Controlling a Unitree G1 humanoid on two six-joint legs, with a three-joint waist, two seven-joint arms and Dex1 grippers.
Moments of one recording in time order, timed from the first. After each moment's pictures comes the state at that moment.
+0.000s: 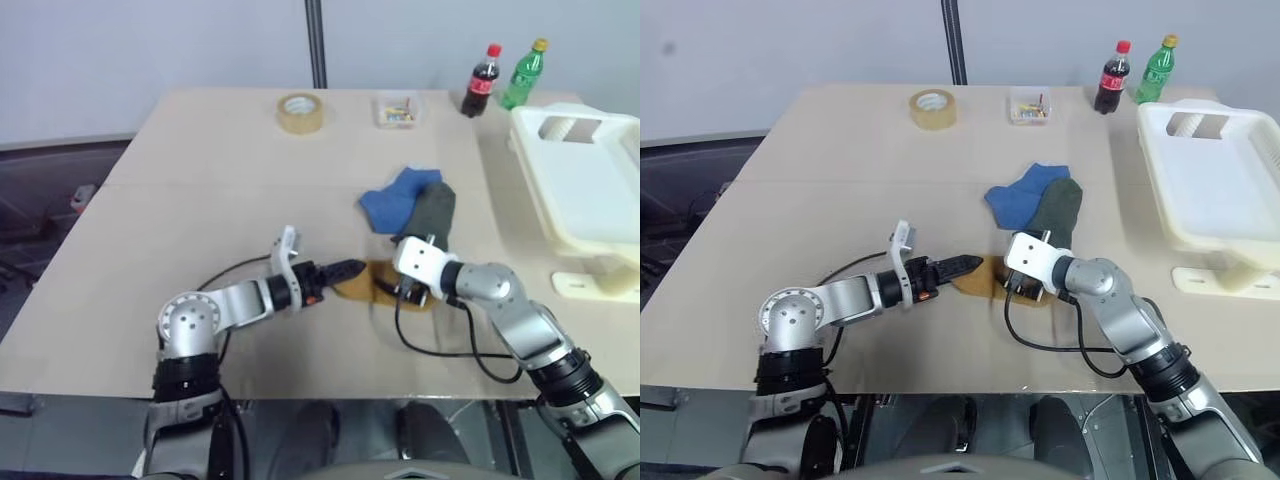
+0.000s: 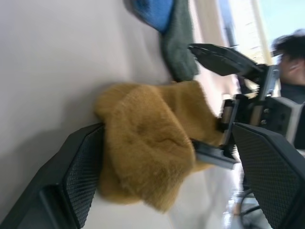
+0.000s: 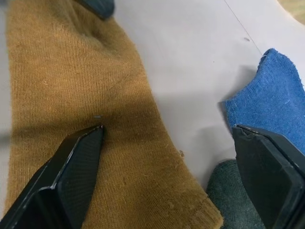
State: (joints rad) left arm -0.38 0.25 0.26 -0.05 -1.25 1.34 -0.06; right arm -0.40 -0.49 0.39 -0.17 -0.13 0.35 0.70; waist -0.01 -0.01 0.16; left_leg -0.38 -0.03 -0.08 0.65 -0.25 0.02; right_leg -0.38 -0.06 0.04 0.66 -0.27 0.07
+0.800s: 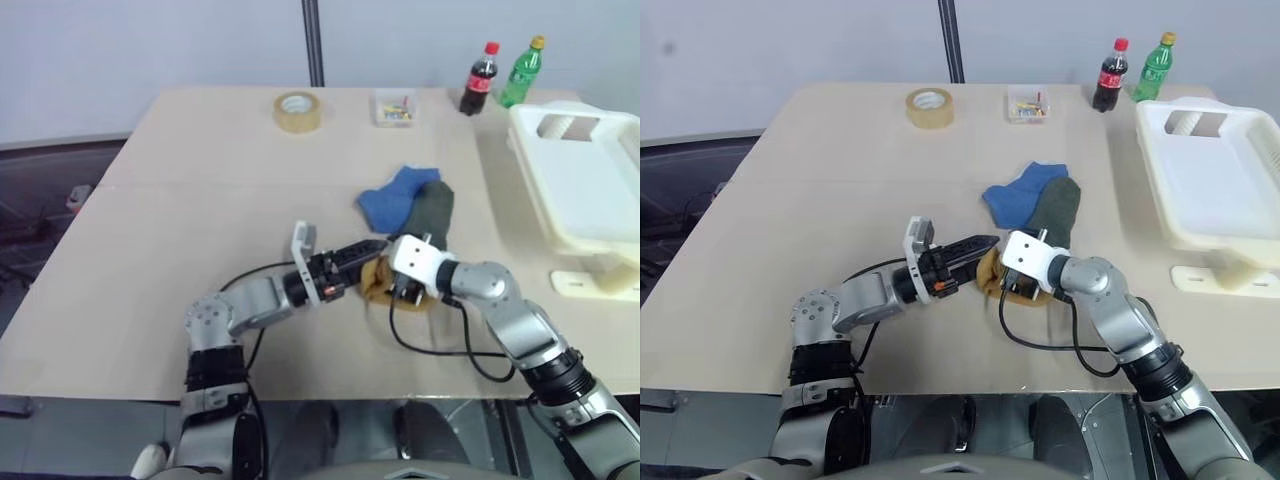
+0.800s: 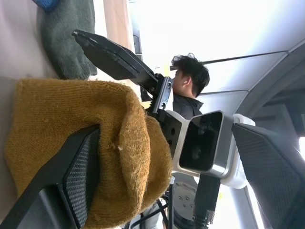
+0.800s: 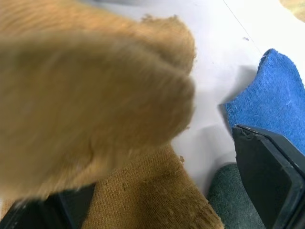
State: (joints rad) left arm -0.42 0.14 0.28 0.11 -1.57 1.34 -0.04; right arm -0.40 -0.45 0.37 -0.18 -0.14 0.40 0.70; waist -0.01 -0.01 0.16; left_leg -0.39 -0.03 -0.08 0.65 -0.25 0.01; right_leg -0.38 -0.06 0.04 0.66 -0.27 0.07
